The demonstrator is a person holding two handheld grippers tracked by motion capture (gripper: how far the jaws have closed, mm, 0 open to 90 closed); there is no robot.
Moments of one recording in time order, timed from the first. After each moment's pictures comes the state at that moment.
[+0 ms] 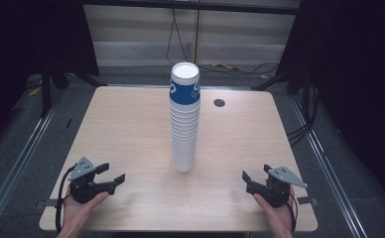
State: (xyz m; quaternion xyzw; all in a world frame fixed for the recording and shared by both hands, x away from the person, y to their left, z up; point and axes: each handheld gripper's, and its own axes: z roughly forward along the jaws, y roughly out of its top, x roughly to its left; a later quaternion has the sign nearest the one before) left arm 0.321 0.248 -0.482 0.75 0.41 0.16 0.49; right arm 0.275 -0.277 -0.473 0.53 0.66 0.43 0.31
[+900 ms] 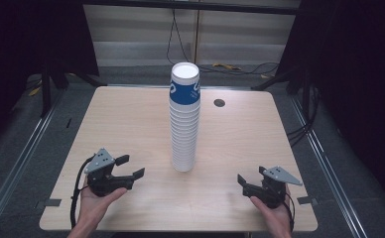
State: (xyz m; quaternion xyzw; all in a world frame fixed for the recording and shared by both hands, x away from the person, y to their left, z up) left arm 0.324 0.194 -0.446 0.77 0.35 0.13 0.53; right arm 0.277 -0.269 -0.476 0.52 0.69 0.42 0.28
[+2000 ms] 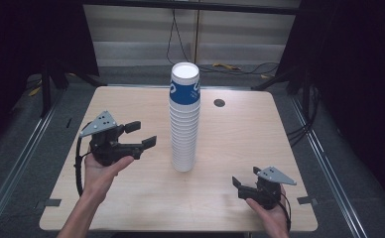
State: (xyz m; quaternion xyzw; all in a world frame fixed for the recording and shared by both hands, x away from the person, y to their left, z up) left arm 0.354 0.168 -0.340 0.74 0.30 0.13 0.59; right arm 0.276 -0.257 -0.474 0.49 0.71 0.42 0.27
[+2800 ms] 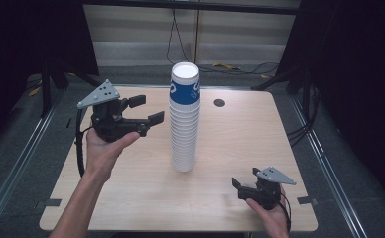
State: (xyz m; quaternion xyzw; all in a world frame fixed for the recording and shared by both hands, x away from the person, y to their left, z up) left arm 0.368 0.149 -0.275 0.72 0.28 0.15 0.61; right arm 0.276 -0.256 -0.475 0.50 0.72 0.42 0.26
